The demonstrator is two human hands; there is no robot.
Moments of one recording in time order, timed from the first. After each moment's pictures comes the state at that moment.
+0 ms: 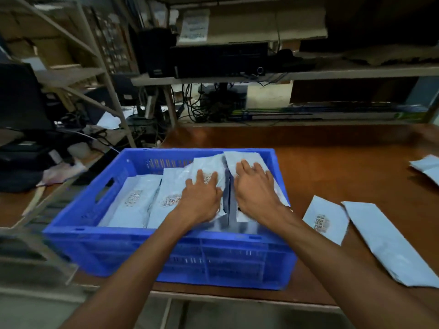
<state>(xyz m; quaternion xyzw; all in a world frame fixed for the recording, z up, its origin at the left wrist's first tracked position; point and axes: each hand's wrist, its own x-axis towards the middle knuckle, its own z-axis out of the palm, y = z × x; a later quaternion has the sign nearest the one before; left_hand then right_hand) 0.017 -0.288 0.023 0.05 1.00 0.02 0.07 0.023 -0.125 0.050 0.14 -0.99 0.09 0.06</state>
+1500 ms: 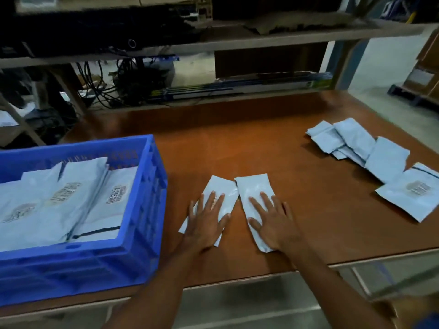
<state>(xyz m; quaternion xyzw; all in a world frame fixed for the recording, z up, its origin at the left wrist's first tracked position) 0.018 0.027 -0.131 0.12 0.99 0.07 0.05 0.057 0.245 -0.118 0.02 -1.00 0.07 -0.06</state>
